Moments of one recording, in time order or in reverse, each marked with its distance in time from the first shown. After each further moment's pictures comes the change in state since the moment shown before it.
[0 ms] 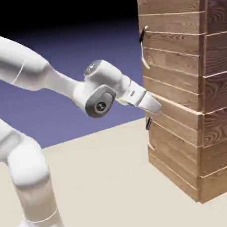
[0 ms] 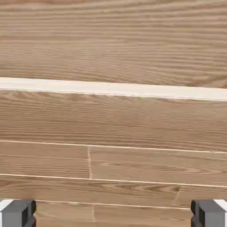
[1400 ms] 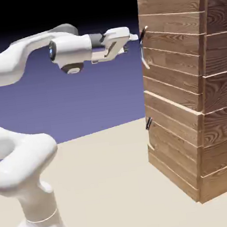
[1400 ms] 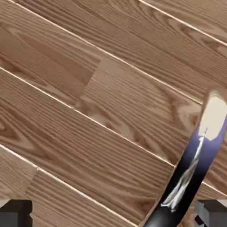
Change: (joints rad) arm -0.777 -0.526 0.889 0.383 1.827 -0.080 1.620
